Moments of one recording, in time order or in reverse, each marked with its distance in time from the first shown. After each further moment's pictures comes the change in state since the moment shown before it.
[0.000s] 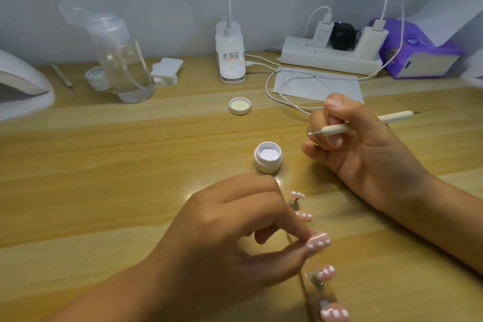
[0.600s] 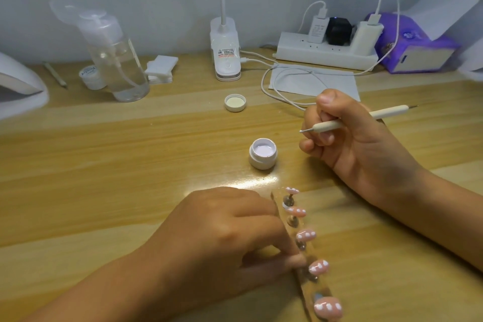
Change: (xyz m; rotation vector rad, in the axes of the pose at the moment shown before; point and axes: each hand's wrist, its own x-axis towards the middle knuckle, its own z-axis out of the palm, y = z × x) left_hand -0.007 -0.014 0.000 0.278 -0.211 0.123; right_hand 0.001 0.001 -0.001 0.002 0.016 -0.012
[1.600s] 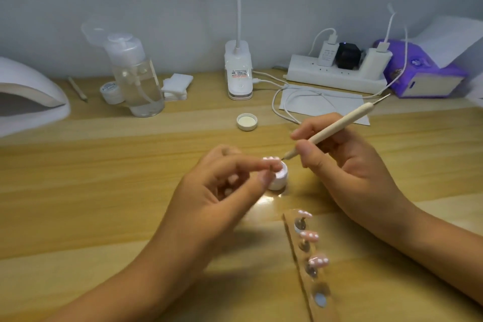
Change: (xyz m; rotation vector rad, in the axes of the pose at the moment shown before) left_hand 0.010 -0.011 -0.007 -0.724 0.426 -0.516; right_hand -0.001 0.013 0.004 -0.715 -0.087 -0.409
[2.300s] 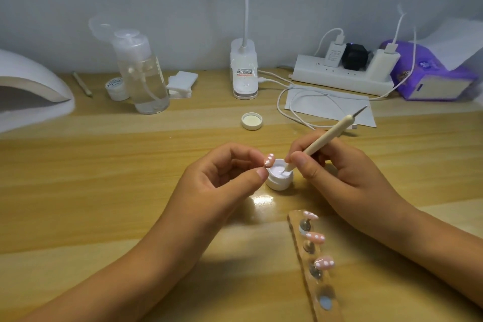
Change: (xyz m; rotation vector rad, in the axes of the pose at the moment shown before) left_hand 0.007 -0.004 -0.006 -0.247 0.008 -0.213; right_hand -0.001 0.004 0.002 -0.160 -0.113 0.001
